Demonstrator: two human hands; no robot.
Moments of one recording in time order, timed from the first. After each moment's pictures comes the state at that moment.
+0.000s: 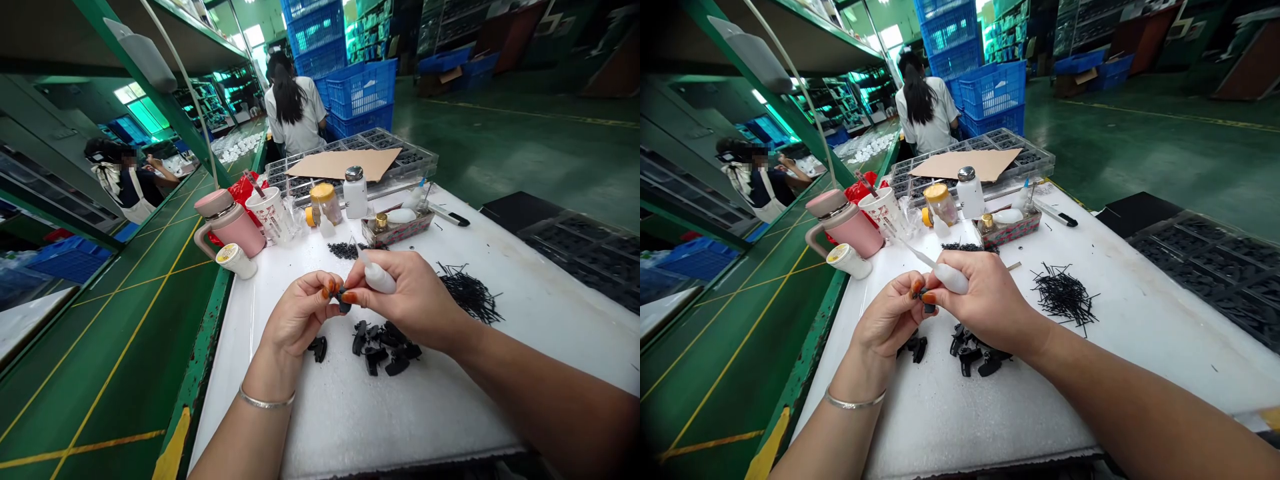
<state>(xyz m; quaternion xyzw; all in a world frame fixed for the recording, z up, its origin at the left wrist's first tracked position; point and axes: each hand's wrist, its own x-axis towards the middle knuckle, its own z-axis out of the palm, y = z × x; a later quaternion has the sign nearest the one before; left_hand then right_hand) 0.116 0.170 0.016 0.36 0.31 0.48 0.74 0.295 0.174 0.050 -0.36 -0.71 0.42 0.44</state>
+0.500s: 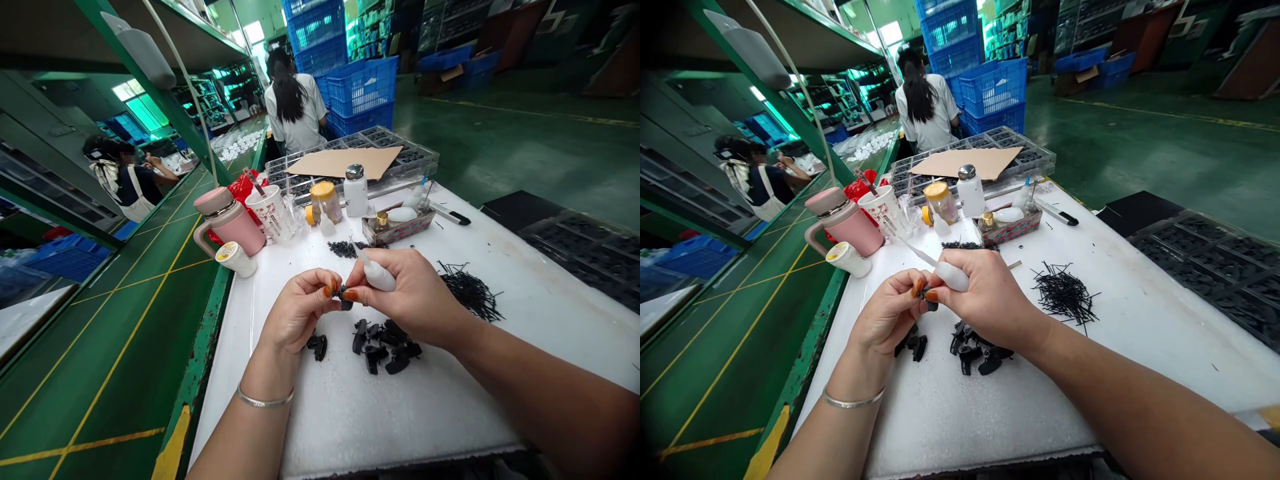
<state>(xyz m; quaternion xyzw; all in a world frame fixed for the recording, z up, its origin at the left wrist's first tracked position) 0.116 0.171 0.019 0.40 0.35 0.48 0.70 0.295 0.175 0.051 -0.38 -0.71 0.41 0.43</state>
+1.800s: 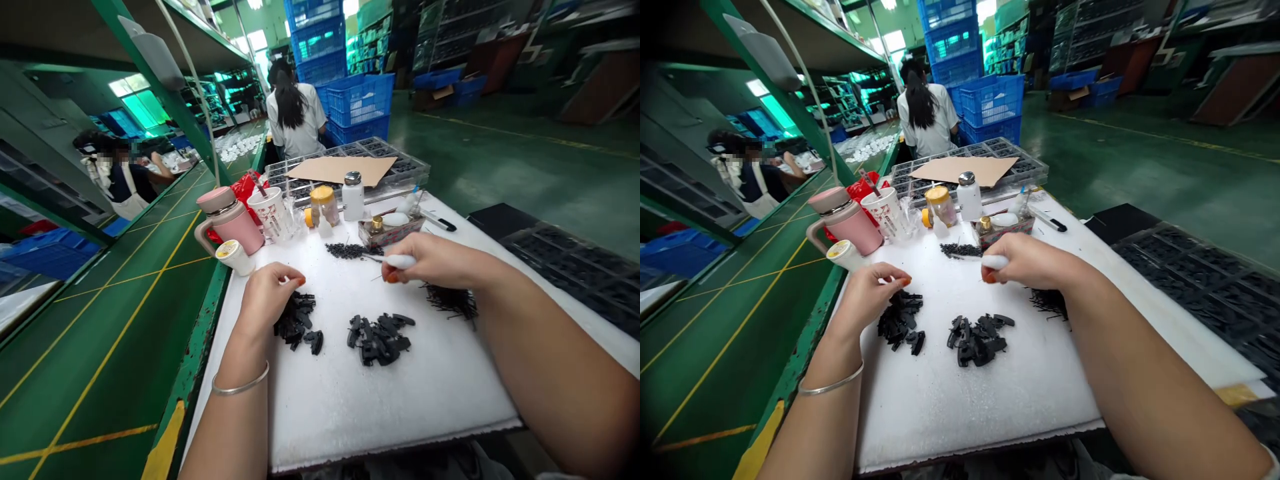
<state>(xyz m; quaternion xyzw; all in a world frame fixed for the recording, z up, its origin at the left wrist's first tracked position) 0.066 0.188 0.024 0.66 0.66 0.29 0.19 0.359 0.227 0.049 -0.45 -0.78 0.42 0.12</state>
